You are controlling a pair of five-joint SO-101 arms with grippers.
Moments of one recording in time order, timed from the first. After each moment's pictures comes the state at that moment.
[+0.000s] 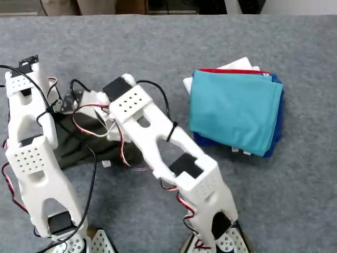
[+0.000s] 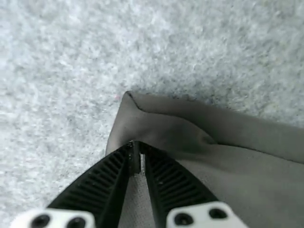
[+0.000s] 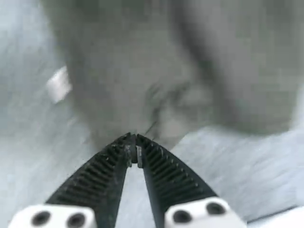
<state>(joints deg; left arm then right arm) -24.4 44.8 -30.9 82.4 -3.9 -45.5 32.4 -28.9 86.3 33.7</state>
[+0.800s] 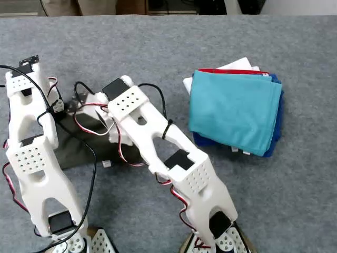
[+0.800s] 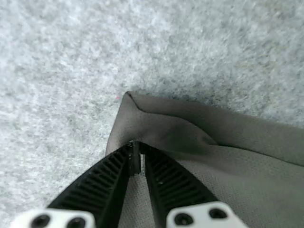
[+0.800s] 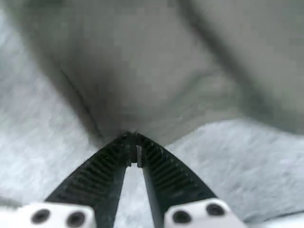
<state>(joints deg) -24.4 44.8 -31.2 82.4 -3.9 -44.8 39.4 -33.4 99.6 29.7</state>
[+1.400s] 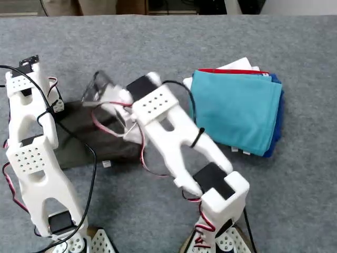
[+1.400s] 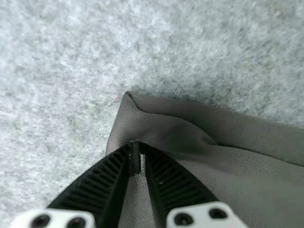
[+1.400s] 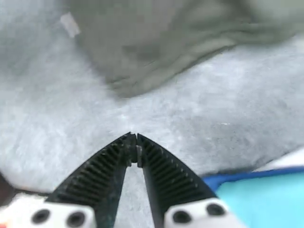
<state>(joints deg) -24.4 44.8 -31.2 82.4 -3.9 -40.5 14.5 -12.9 95.3 23.5</state>
